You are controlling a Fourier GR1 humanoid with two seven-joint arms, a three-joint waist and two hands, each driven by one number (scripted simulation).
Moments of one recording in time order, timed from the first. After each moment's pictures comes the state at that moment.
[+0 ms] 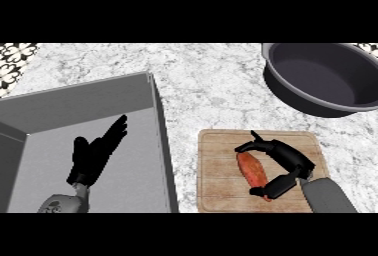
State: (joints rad) left arm -0.07 0.20 -0.13 -1.38 0.07 -0.11 0.13; right arm -0.21 -0.29 0.24 -1.12 0.08 0.54 -0.28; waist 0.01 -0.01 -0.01
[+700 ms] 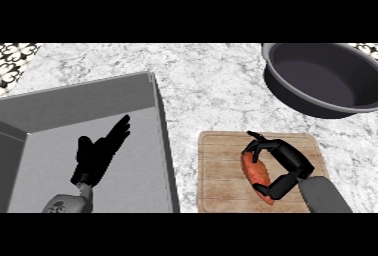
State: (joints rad) left arm -0.07 0.17 -0.12 -1.38 0.05 -0.11 0.15; right arm -0.26 -0.25 0.17 -0.92 0.12 0.48 -0.59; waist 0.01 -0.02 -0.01
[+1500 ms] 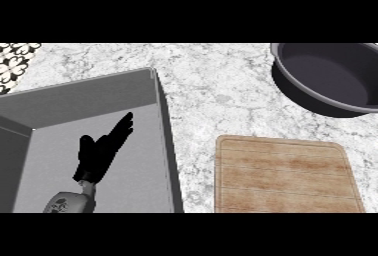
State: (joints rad) left arm -0.09 0.16 -0.13 -1.39 0.05 -0.12 0.13; right arm -0.30 -0.86 -0.21 -0.60 -0.06 0.49 -0.74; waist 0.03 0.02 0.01
